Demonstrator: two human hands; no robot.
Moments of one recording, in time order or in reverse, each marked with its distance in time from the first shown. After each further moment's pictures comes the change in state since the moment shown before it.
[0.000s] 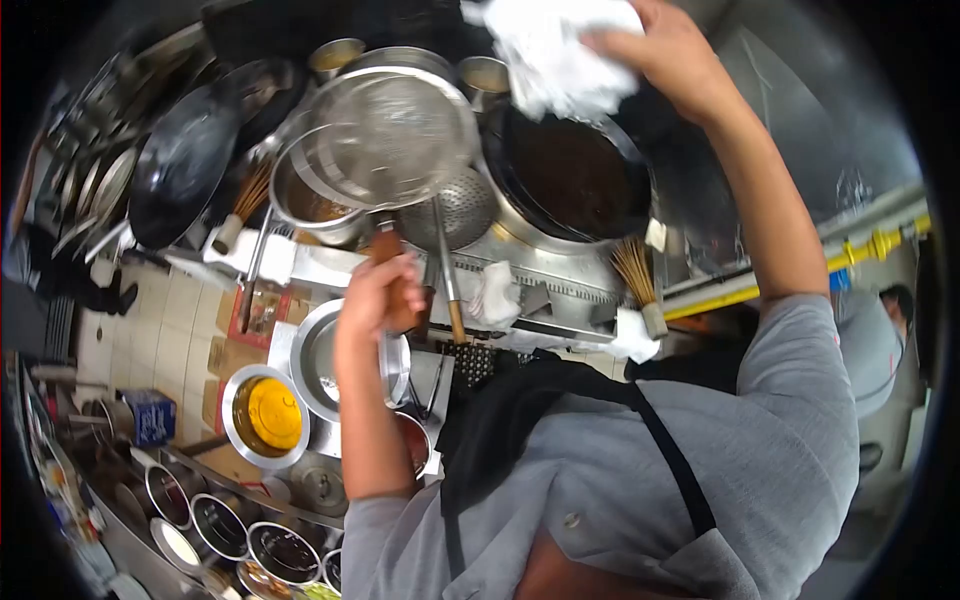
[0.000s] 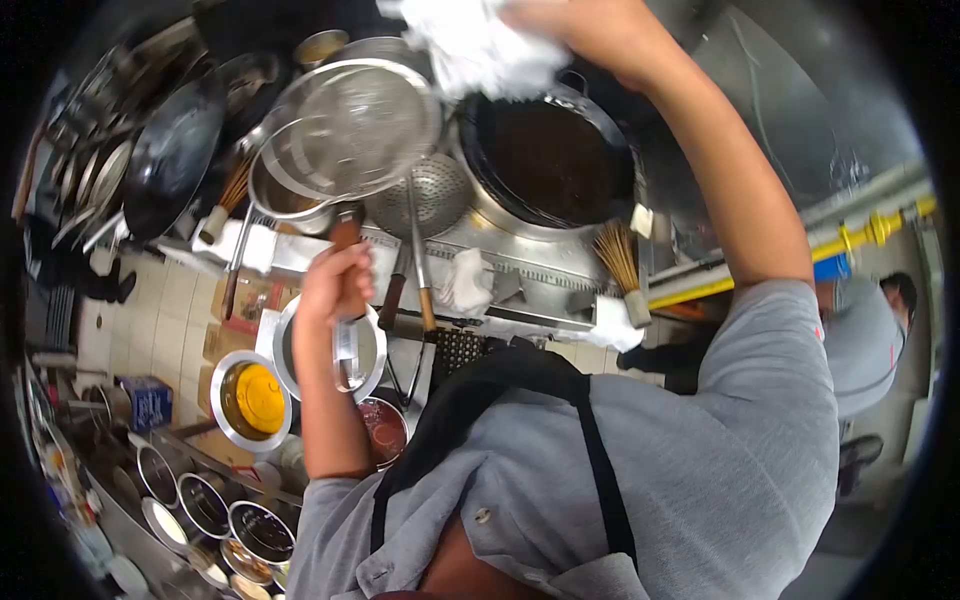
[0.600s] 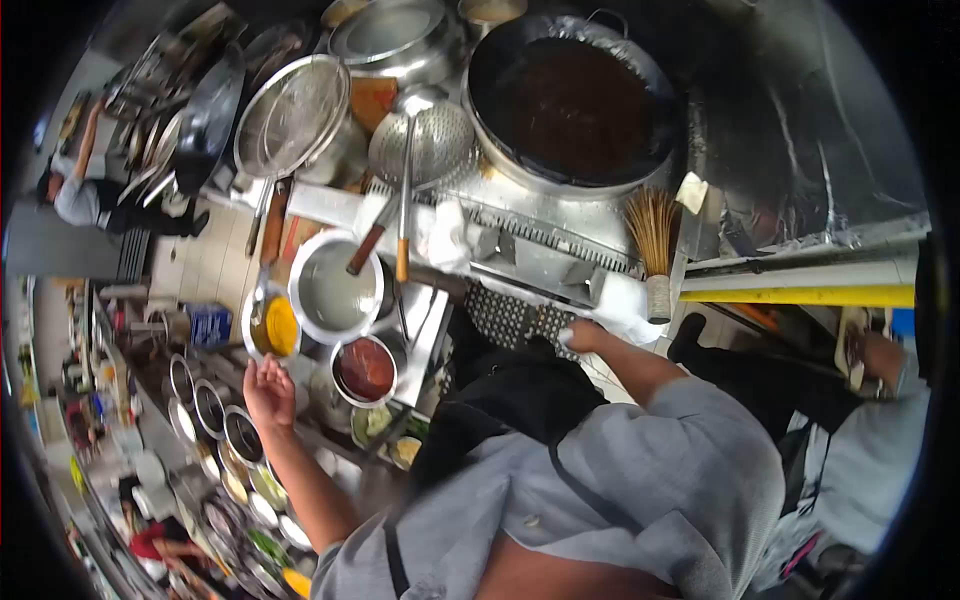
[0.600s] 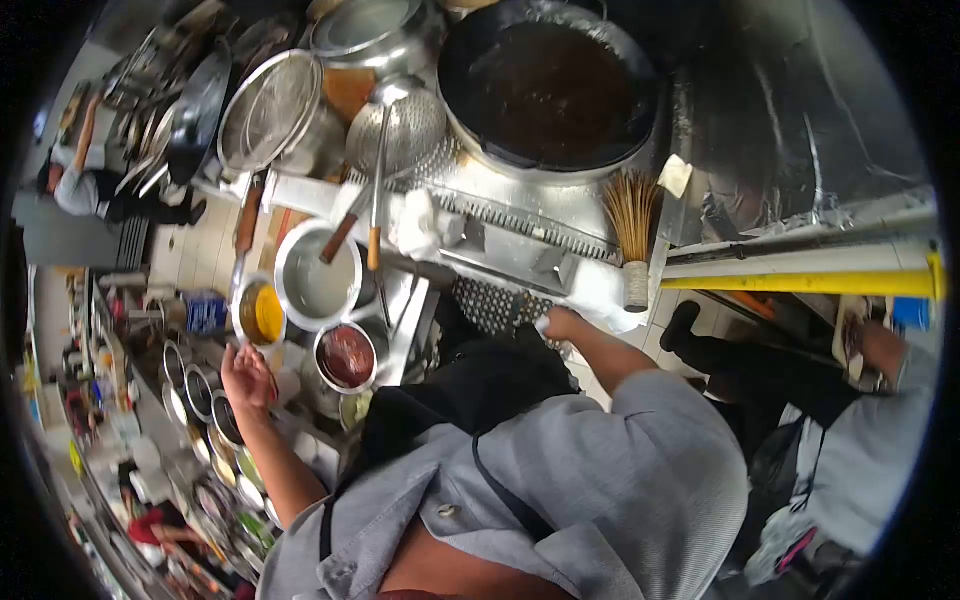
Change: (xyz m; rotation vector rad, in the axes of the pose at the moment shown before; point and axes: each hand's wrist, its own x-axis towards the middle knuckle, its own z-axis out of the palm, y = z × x) left_hand -0.217 -0.106 -0.043 -0.259 0.822 0.319; right_hand -0.478 0.433 0.234 -0.084 -0.988 0.517
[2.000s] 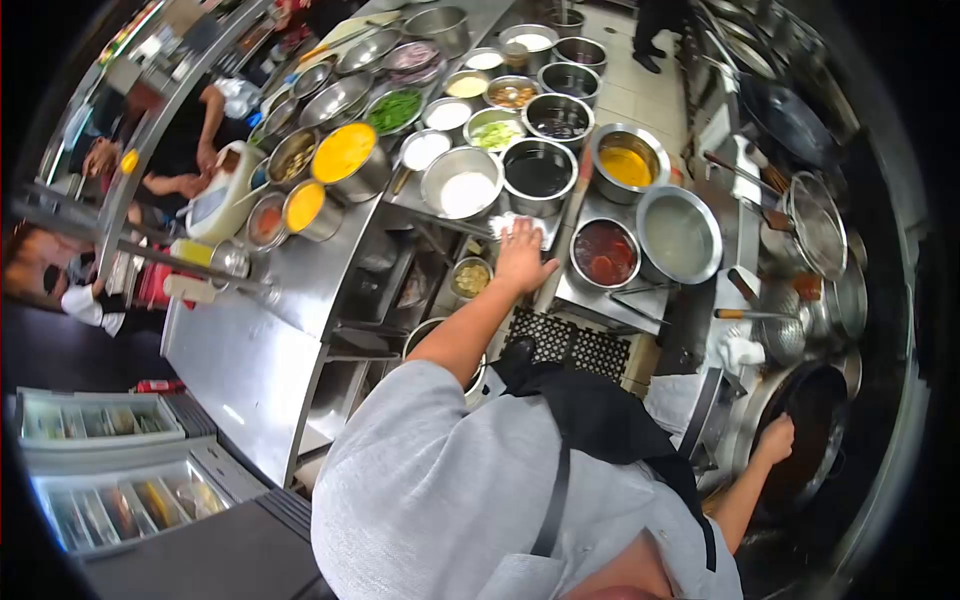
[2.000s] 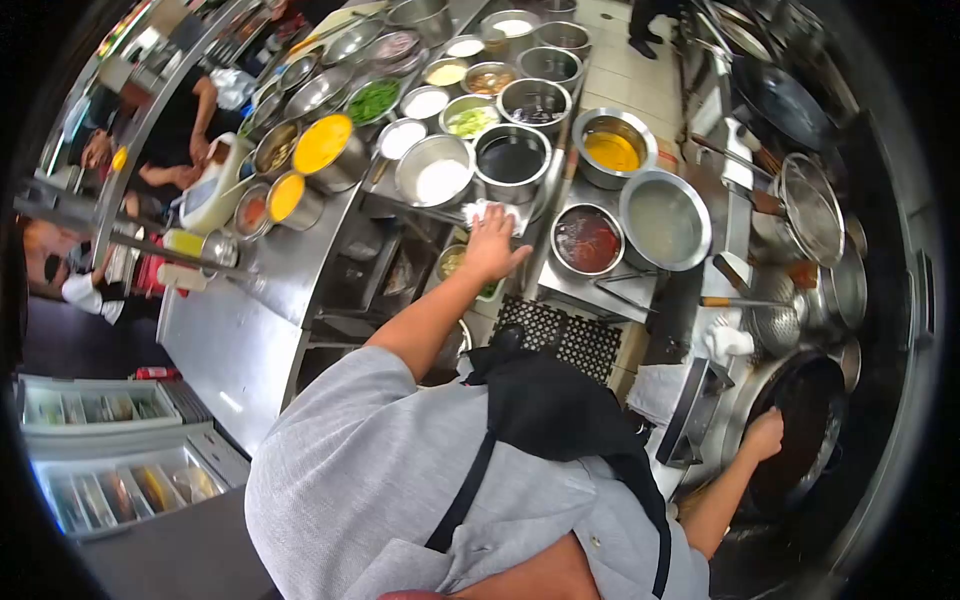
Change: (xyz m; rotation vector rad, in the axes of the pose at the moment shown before) left_hand -0.164 -0.189 -0.150 1.568 0.874 0.416; right_hand -0.030 -0.216 -0.263 -0.765 0.903 -0.263
